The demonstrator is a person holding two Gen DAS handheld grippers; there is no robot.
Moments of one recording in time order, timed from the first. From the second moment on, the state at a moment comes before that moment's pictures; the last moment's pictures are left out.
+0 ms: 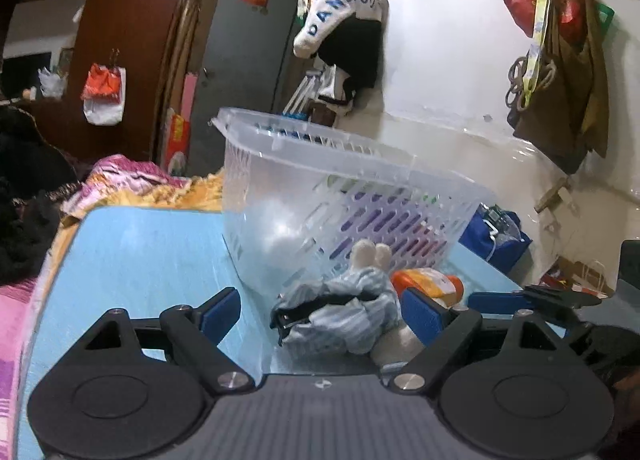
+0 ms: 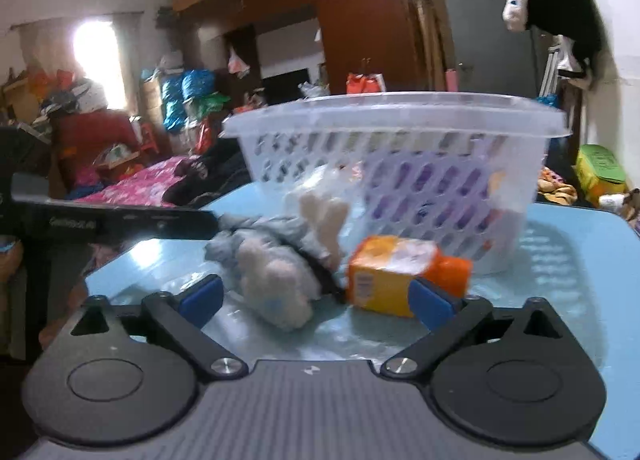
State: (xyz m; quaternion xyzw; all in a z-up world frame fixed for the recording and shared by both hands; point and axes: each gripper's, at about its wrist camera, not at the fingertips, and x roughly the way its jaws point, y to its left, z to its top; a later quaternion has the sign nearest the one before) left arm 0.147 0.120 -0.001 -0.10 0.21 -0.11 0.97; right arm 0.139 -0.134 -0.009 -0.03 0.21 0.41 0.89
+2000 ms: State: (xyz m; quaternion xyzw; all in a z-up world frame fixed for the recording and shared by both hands) left arm 0.087 0.049 0.100 0.00 0.03 -0.15 0.99; right arm 0.125 -0.146 0.095 -0.13 0.06 0.43 0.89
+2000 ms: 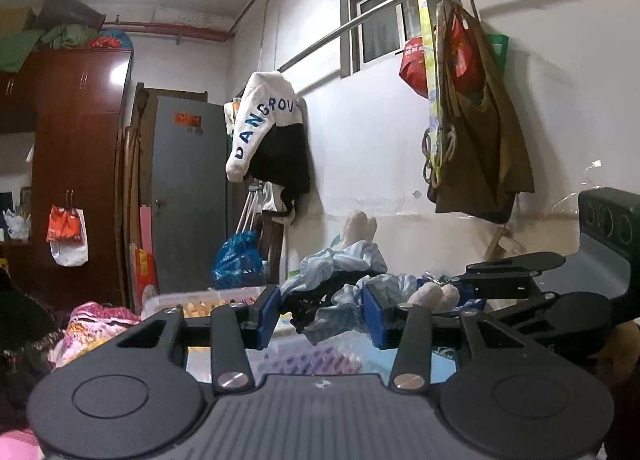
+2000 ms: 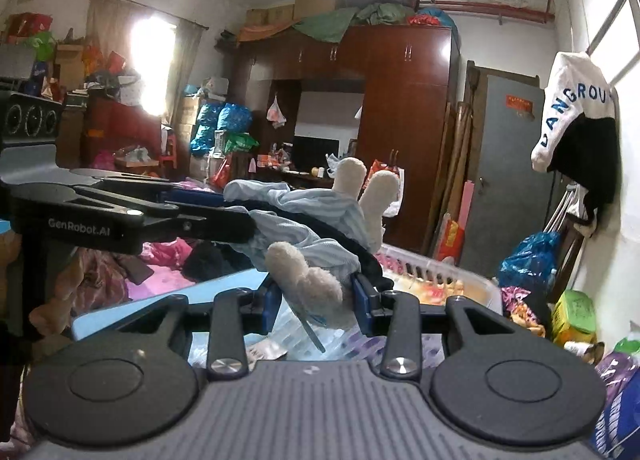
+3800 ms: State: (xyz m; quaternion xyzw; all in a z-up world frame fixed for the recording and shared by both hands) left arm 0.242 0.084 0.101 0.00 0.22 -0.09 0.97; right arm 0.242 -0.077 0.100 -0.21 0.25 0.43 0.84
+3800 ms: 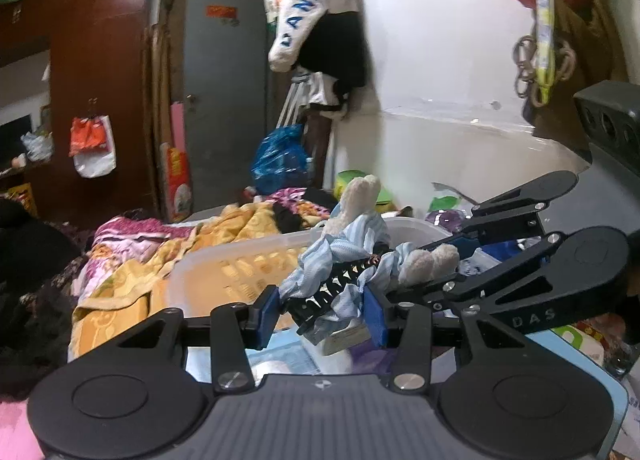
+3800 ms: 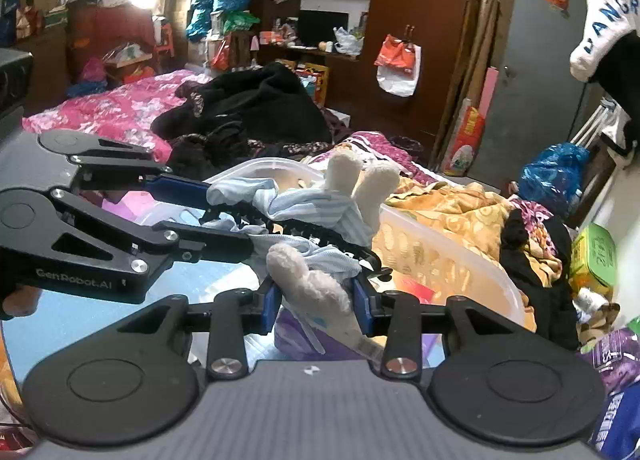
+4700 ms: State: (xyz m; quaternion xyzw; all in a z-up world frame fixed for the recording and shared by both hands) left arm 0.117 0.098 0.036 -0.04 0.18 -0.05 0.98; right arm 0.152 -0.215 0.048 -0.05 0.17 0.36 0.92
